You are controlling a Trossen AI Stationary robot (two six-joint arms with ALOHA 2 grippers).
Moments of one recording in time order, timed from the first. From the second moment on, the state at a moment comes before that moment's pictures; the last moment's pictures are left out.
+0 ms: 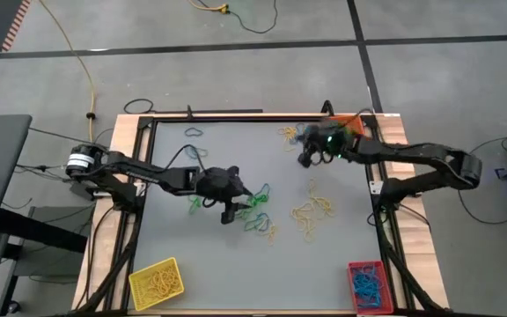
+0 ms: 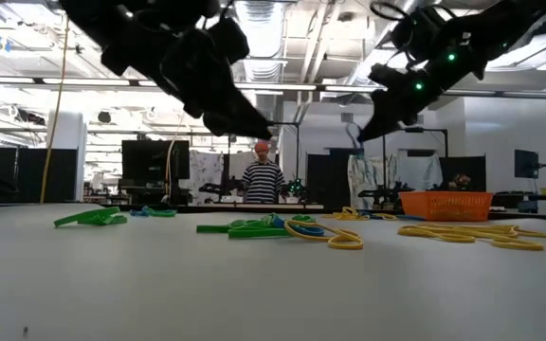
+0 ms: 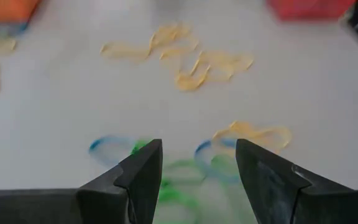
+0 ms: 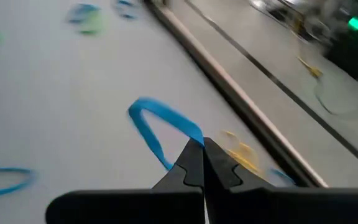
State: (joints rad) left arm 0.00 1.54 0.76 0.25 0.07 -0.02; right arm -0.48 1.21 0.66 0.02 0.19 -0.08
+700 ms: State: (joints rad) left arm -0.20 1.54 0.66 0.58 0.04 0.07; right arm -0.93 1.17 0.66 -0.27 0.39 0.01
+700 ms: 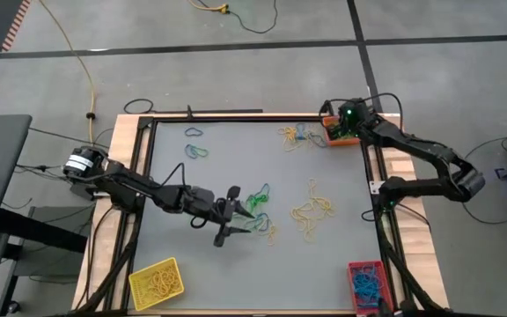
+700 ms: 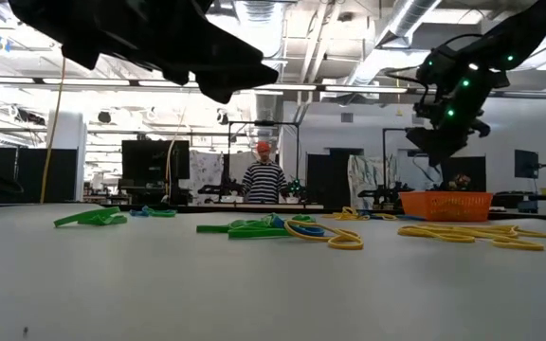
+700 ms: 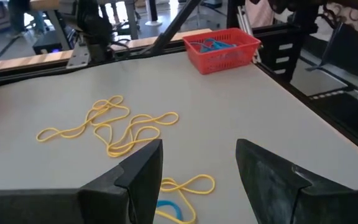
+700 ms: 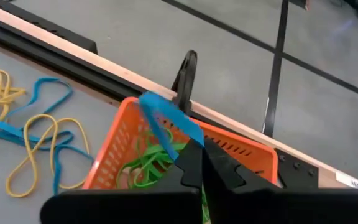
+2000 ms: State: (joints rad) left arm -0.18 1.54 0.66 0.53 0.01 0.11; right arm -0.02 0.90 0.72 -0.69 -0.37 0.23
